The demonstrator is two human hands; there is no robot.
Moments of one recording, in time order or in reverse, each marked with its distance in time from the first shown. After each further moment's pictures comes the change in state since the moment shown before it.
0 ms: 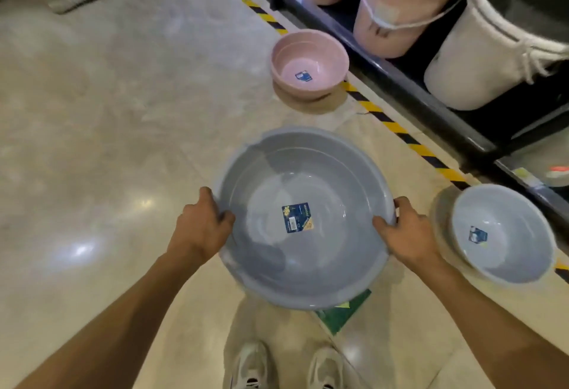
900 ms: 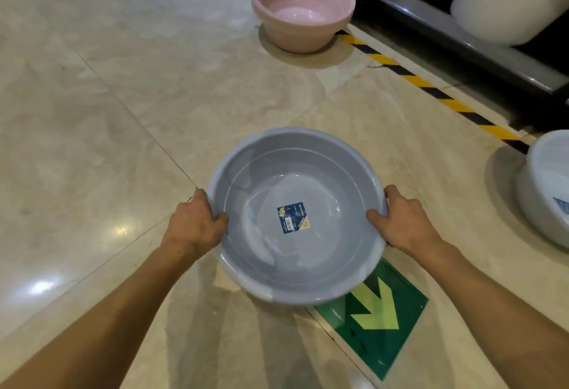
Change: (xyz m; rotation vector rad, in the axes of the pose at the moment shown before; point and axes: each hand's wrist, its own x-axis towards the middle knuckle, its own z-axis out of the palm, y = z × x) left_hand 0.111 -0.142 0.248 0.047 -0.033 -0.003; right_hand 0.095 0.143 0.232 -0.096 -0.034 -0.056
